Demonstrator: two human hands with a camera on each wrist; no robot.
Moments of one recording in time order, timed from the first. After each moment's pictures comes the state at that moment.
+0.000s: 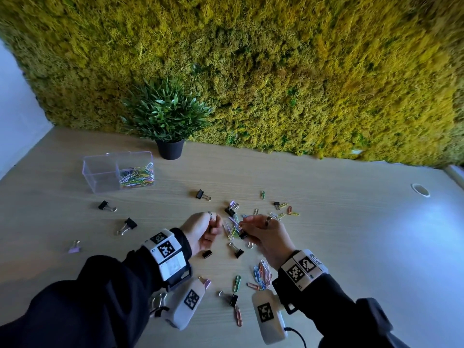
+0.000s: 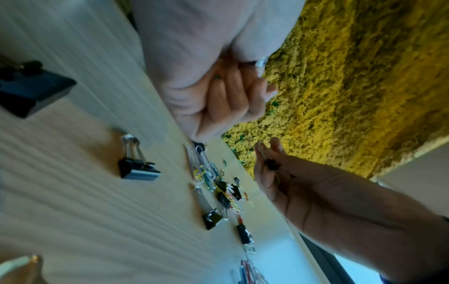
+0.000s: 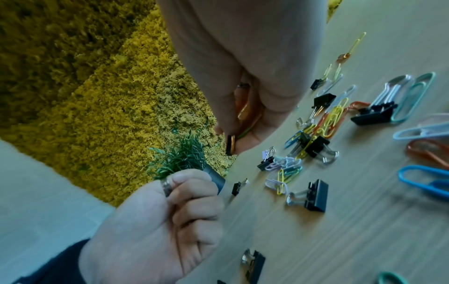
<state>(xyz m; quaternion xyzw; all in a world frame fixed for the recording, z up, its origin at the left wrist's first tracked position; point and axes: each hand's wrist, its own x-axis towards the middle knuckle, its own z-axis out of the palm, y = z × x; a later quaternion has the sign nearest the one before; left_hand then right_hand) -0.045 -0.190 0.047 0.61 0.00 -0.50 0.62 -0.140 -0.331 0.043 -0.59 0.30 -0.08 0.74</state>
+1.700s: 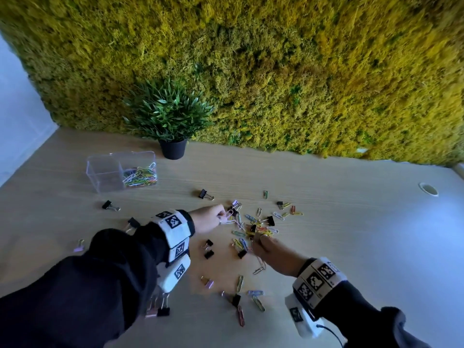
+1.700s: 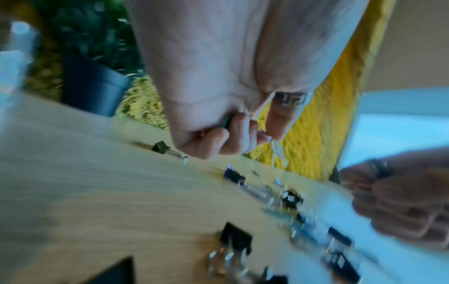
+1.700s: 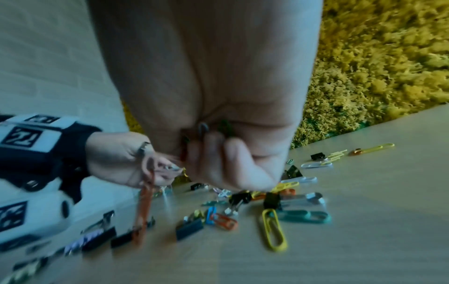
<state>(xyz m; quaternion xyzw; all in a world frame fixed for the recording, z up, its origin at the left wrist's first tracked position) -0.015 -0.202 0.051 0.83 -0.36 -0.37 0.24 -0.160 -0.345 0.035 -0.92 0.13 0.12 0.34</state>
